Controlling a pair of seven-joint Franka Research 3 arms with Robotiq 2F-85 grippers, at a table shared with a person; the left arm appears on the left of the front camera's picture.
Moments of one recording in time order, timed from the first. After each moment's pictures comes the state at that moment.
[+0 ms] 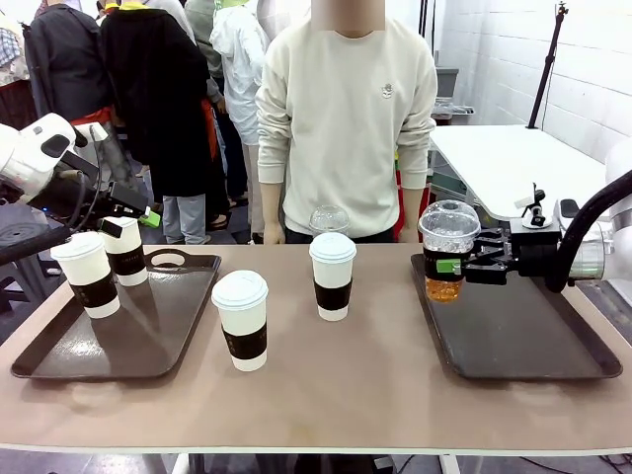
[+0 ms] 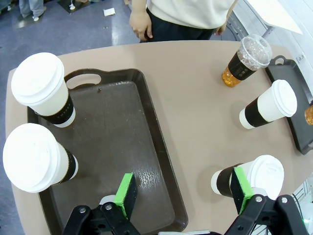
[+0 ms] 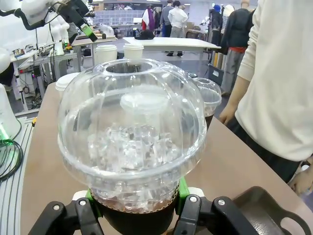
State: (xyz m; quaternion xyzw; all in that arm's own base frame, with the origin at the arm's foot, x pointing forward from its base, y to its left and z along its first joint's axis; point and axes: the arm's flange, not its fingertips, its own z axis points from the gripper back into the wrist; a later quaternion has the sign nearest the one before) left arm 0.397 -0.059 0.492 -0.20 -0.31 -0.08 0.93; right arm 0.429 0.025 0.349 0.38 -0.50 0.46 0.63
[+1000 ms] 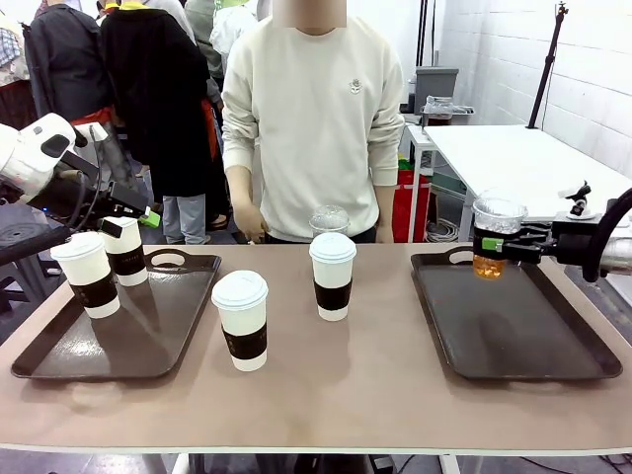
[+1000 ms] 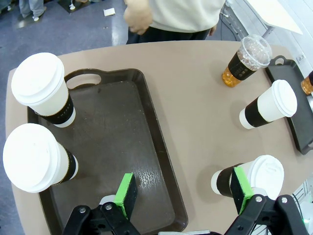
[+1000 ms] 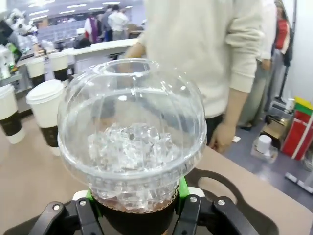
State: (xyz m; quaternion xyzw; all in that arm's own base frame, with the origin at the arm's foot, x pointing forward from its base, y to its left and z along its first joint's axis) left arm 0.397 -0.059 0.492 -0.20 -0.31 -0.08 0.93; right arm 0.502 -0.081 0.321 0.32 -0.55 0.34 0.69
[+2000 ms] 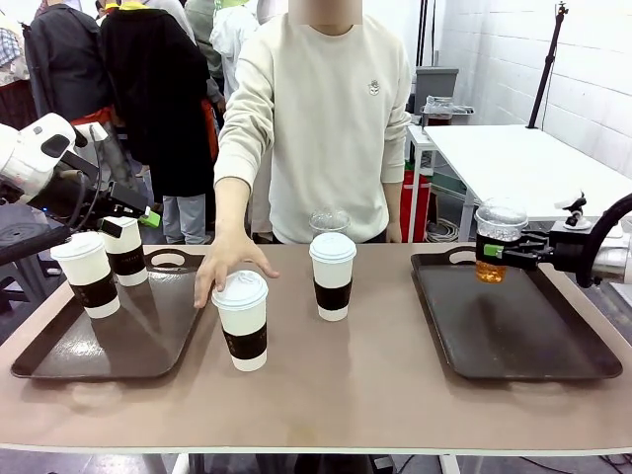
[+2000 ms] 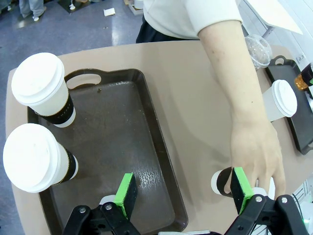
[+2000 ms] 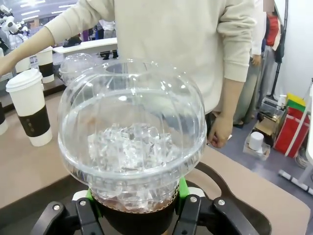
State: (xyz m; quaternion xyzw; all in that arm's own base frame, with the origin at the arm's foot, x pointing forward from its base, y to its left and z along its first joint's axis) left arm 0.397 -0.059 0.492 -0.20 -0.31 -0.08 0.93; right arm 0.525 -0.096 0.286 0.30 -0.56 0.34 0.69
